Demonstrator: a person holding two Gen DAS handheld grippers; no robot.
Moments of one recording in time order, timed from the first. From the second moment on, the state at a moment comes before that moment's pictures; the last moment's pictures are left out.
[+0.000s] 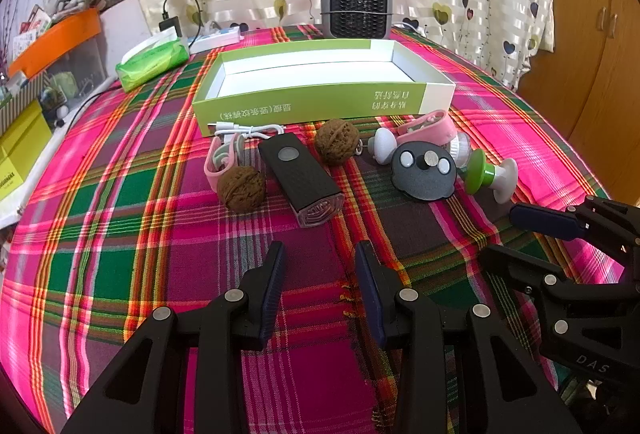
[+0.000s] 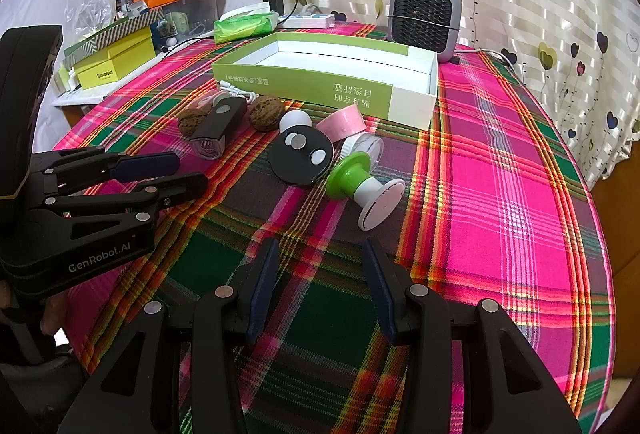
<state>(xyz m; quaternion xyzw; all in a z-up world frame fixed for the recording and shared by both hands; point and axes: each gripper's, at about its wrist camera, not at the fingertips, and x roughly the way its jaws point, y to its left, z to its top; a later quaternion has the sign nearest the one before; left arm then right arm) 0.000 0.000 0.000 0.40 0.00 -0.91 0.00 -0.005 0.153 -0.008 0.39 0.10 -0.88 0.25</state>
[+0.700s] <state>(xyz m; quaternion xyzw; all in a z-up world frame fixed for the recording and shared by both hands) 0.003 -0.001 0.002 0.40 0.00 -0.91 -0.01 -0.005 0.157 -0.007 0.39 0.09 -0.88 0.26</state>
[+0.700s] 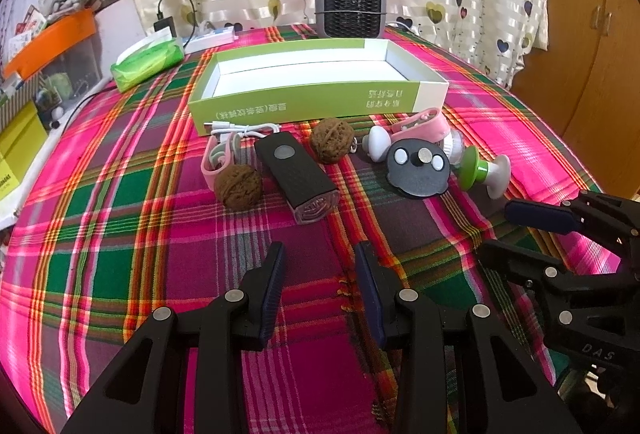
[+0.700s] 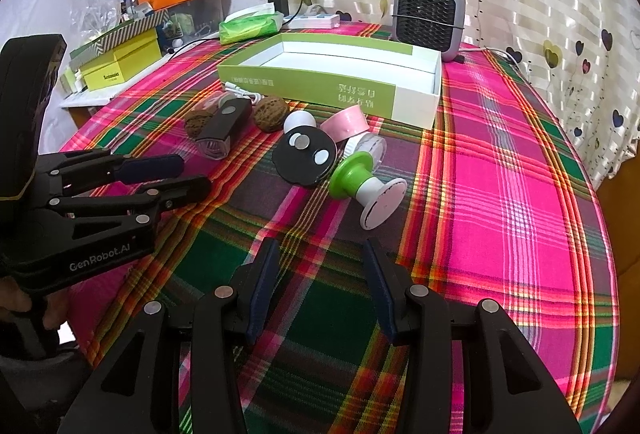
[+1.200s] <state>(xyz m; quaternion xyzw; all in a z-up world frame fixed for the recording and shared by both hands) 0.001 -0.015 0.010 0.39 0.03 -0.92 -0.02 -0.009 0.162 0.005 0.37 0.09 -0.89 0.25</state>
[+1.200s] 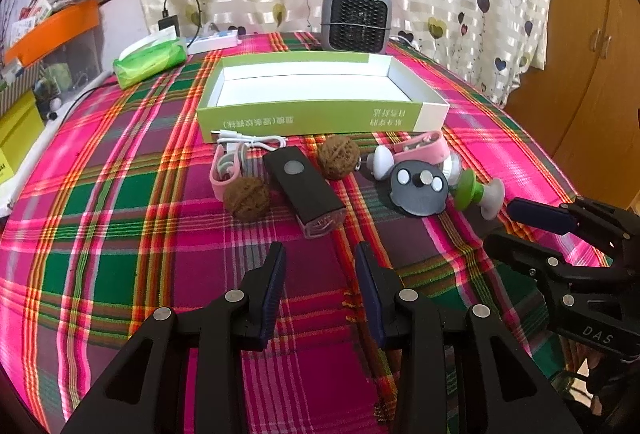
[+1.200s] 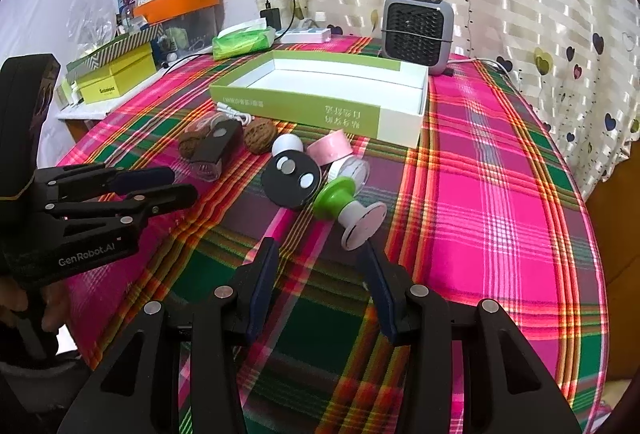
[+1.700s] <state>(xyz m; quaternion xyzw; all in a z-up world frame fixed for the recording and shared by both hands) -0.006 -0.019 0.013 0.39 0.05 -0.92 -0.03 -0.021 0.168 0.008 0.37 0.08 -0.89 0.25</state>
